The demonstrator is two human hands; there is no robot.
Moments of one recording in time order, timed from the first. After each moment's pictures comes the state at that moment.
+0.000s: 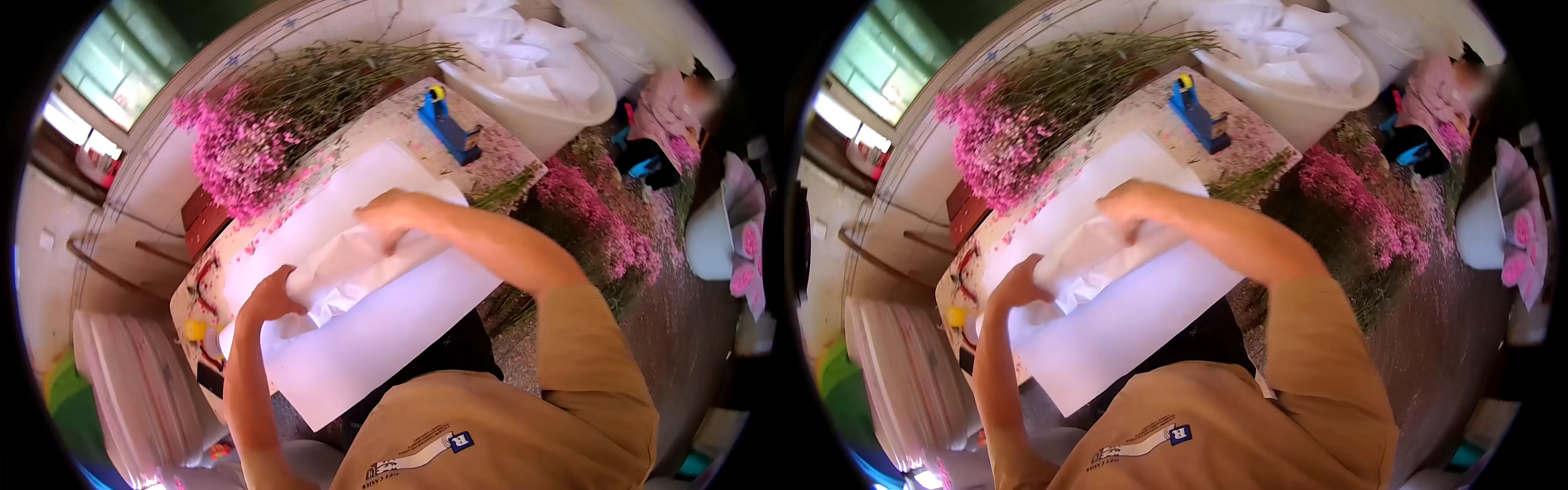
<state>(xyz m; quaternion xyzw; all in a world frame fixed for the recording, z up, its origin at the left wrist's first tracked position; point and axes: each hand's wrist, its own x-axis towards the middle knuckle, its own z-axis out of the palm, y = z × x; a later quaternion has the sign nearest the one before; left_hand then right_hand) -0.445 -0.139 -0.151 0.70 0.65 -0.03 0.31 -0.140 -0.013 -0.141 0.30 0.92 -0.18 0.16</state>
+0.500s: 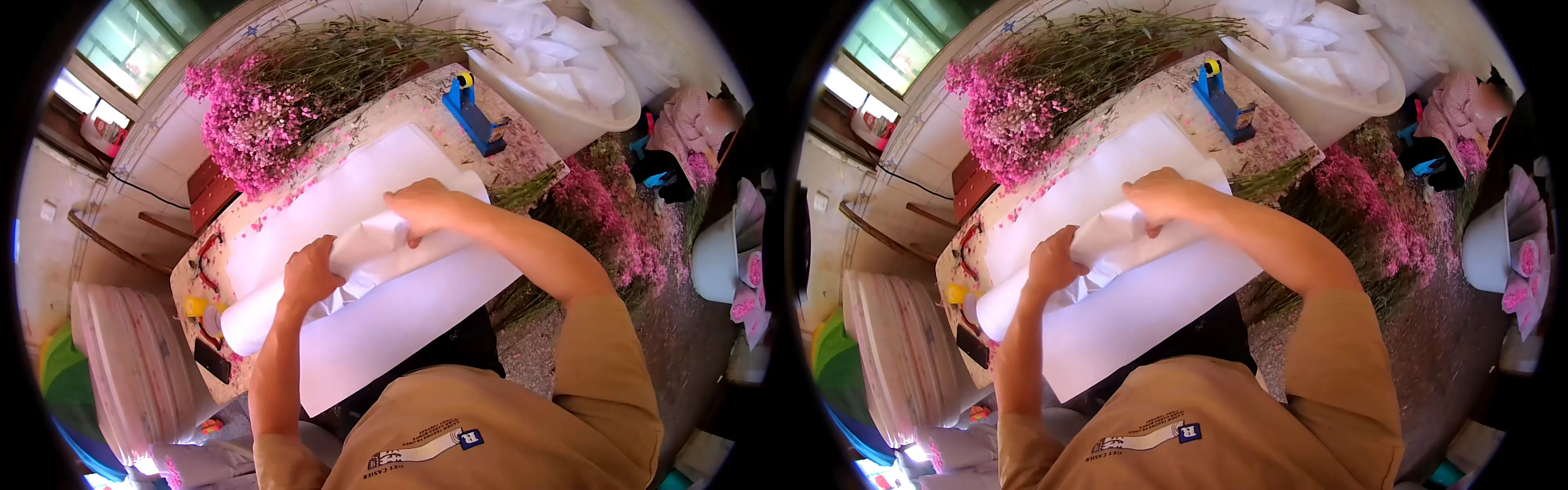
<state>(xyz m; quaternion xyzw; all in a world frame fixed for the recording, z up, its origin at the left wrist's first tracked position) -0.373 -0.147 -0.170 0.73 0.66 0.05 0.18 -0.119 -0.025 -0.152 0.32 0.93 -0.17 0.11</state>
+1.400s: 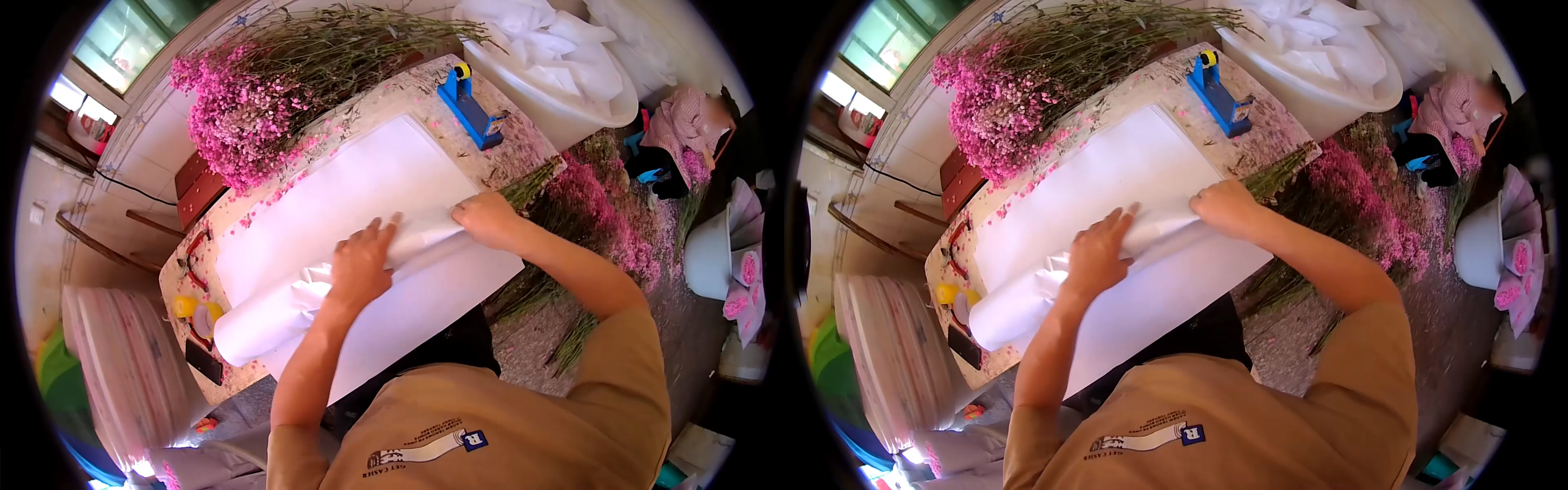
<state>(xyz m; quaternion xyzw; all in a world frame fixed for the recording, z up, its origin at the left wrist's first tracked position) -0.277 -0.148 -0.179 0.80 0.58 0.12 0.07 -0.007 -0.055 -0.213 0.35 0.93 -0.02 0.05</state>
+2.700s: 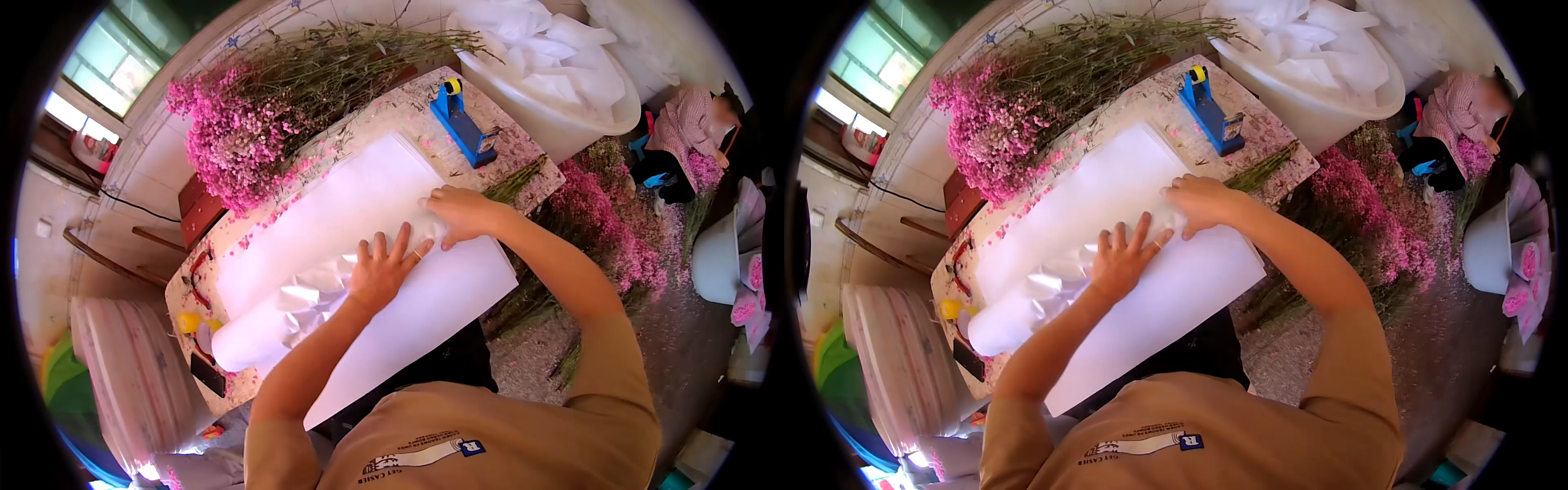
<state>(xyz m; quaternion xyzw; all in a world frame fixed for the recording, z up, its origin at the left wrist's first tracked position) -0.247 -0.113 -0.237 0.89 0.42 0.02 -0.19 -0.018 0.006 -0.194 0.34 0.91 -0.20 0.06</state>
